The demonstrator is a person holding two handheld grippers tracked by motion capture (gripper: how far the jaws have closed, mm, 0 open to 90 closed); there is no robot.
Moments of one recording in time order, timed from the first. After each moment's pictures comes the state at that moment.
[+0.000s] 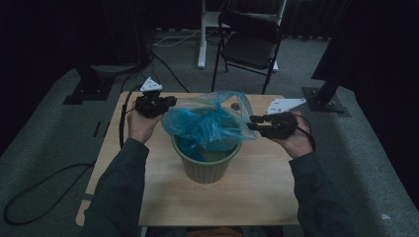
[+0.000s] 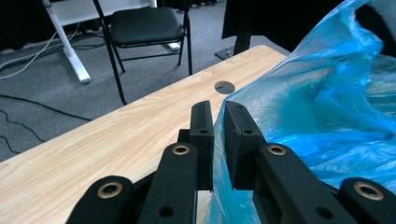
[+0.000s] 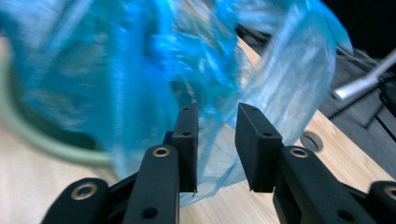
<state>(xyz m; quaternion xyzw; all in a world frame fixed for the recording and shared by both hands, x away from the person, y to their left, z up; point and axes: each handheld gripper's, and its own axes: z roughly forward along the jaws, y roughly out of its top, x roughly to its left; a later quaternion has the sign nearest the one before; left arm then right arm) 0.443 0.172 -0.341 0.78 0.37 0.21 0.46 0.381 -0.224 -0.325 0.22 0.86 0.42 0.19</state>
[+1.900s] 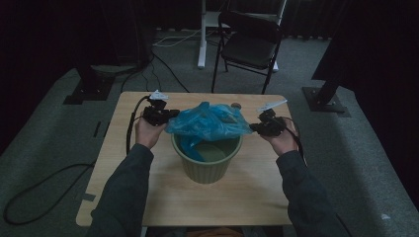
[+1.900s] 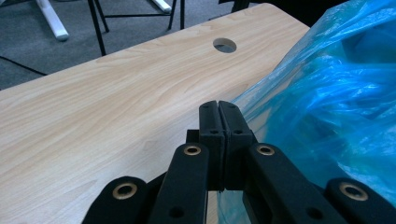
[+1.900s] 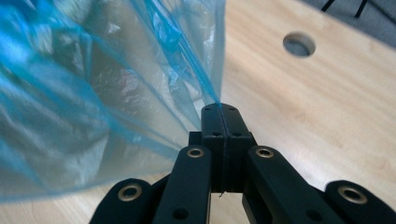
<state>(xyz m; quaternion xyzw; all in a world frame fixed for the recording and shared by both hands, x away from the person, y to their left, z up) 0.464 0.167 -0.398 0.80 0.40 0.15 0.42 0.438 -0.226 -0.397 0.39 0.85 0.32 0.14</state>
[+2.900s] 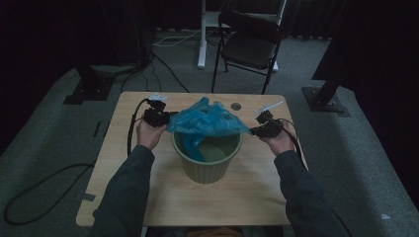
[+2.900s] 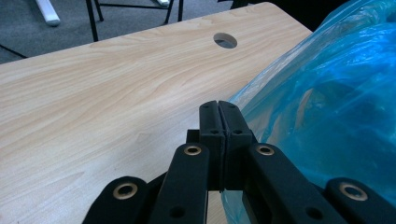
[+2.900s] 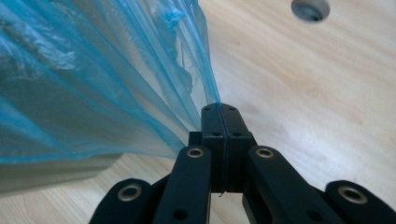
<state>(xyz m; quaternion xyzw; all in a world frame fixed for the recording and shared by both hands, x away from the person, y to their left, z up) 0.471 0.169 -0.412 0.79 0.43 0.12 0.43 0.450 -0.227 -0.419 0.42 0.85 0.29 0.11</state>
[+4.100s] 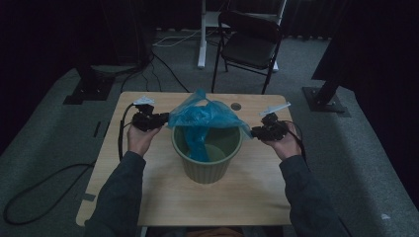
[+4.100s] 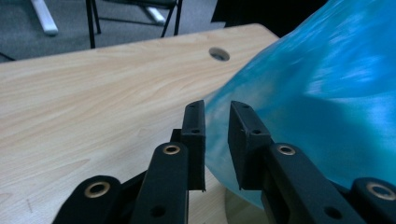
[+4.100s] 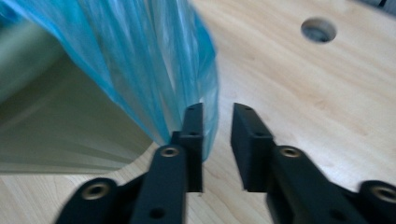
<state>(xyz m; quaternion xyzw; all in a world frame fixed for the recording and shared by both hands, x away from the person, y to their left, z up) 0.443 0.203 -0.405 0.75 0.43 0.11 0.48 0.425 -0.234 -0.399 0.38 0.85 0.34 0.12</state>
